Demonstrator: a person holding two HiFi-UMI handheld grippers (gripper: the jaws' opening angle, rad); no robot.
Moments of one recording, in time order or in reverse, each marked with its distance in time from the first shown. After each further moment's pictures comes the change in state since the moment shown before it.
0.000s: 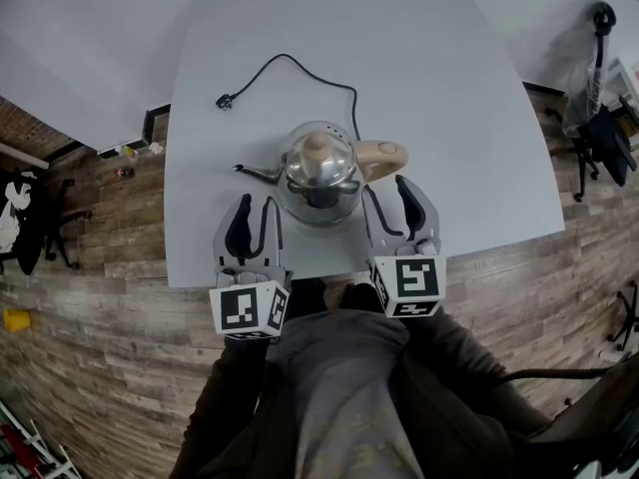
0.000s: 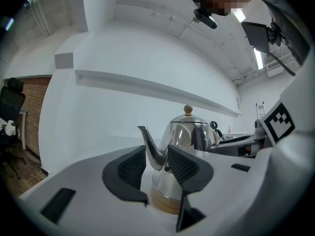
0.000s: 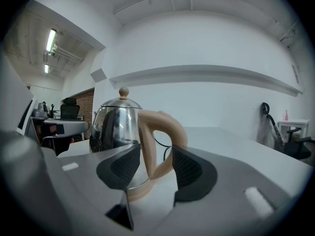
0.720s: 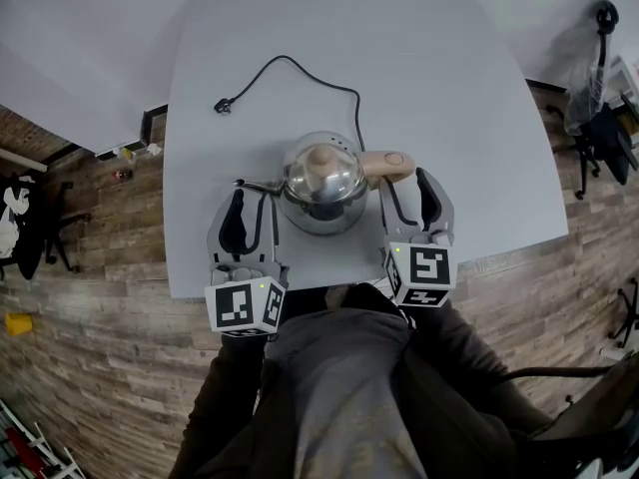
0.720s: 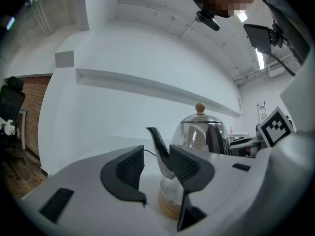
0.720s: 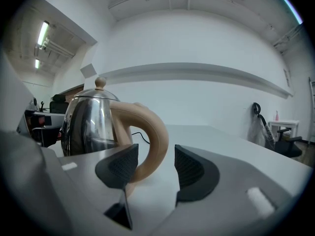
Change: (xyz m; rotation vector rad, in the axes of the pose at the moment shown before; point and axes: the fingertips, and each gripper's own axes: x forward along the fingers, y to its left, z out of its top) left arm 0.026 0.019 0.000 -0.007 -0.009 0.007; right arm 0.025 -0.039 -0.009 0.018 0.019 -0.101
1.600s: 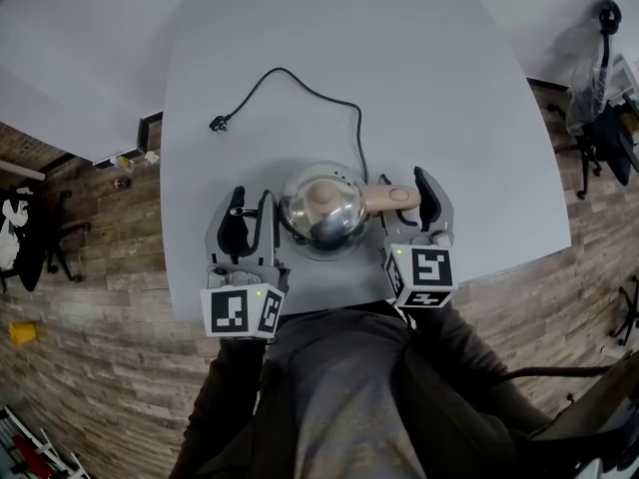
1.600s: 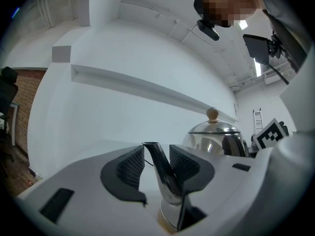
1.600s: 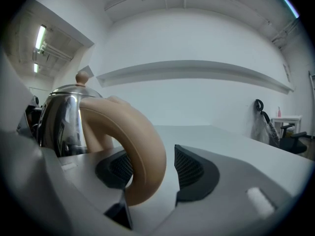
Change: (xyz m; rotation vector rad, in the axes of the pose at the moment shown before) left arm 0.045 -0.001 0.022 -0.019 -0.031 -0.064; right arm 0.040 -0.009 0.009 0.029 -0.017 0.012
